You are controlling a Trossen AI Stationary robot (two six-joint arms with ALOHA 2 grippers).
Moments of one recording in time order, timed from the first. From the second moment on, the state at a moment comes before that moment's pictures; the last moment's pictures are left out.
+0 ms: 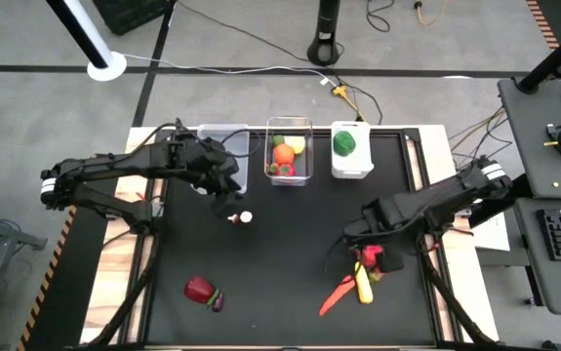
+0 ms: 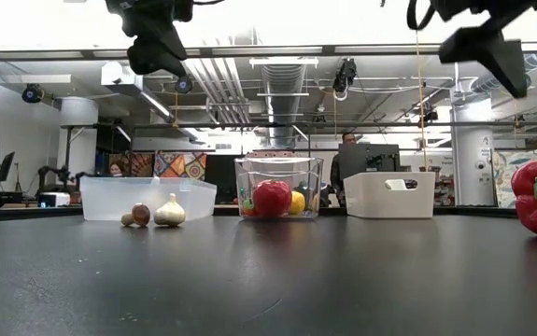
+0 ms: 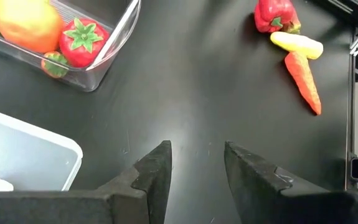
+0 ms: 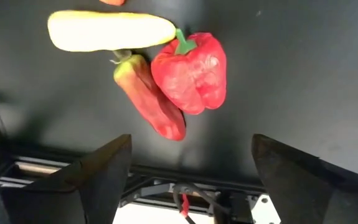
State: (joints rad) left arm 0.19 1.20 1.15 -0.81 0.14 -0.30; right arm 0.32 1.52 1.31 -1.46 -0.16 0.18
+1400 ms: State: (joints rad) left arm 0.19 1.20 1.15 -0.73 0.14 -0.35; right arm 0.23 1.52 0.91 -1.01 -0.20 0.09
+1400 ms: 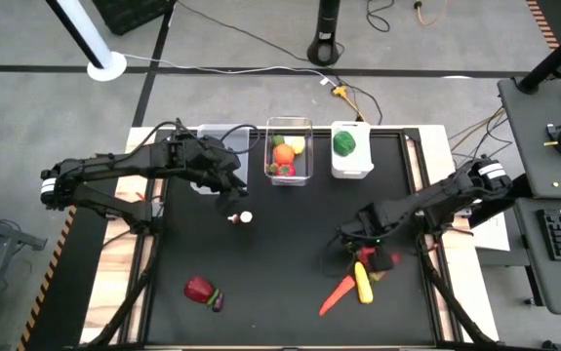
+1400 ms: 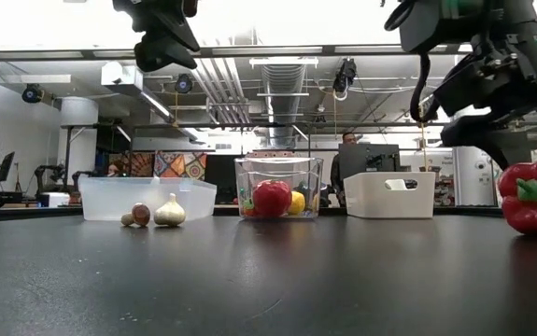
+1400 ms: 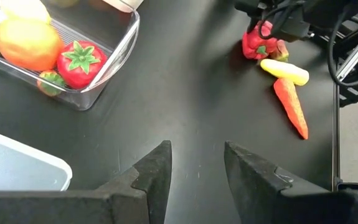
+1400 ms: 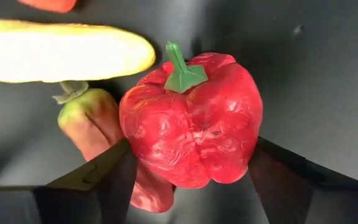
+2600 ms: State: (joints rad) left arm 0.19 1.20 1.15 -0.72 0.14 -0.35; right arm -0.67 1.35 1.09 -0.52 0.23 0.54
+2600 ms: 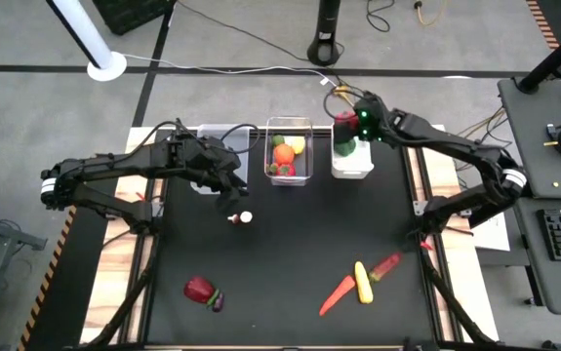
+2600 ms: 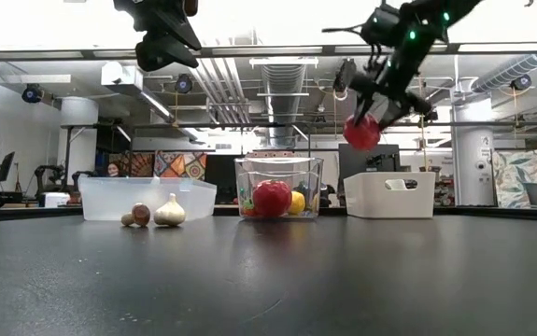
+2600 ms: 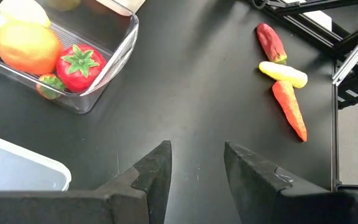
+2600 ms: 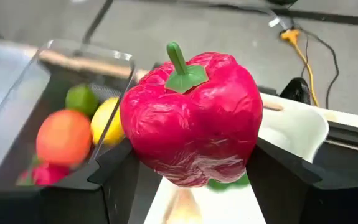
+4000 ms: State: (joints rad) left arm 0.19 1.20 1.15 -0.72 0.11 -0.37; right arm -0.72 1.40 0.79 -0.18 0.52 0.83
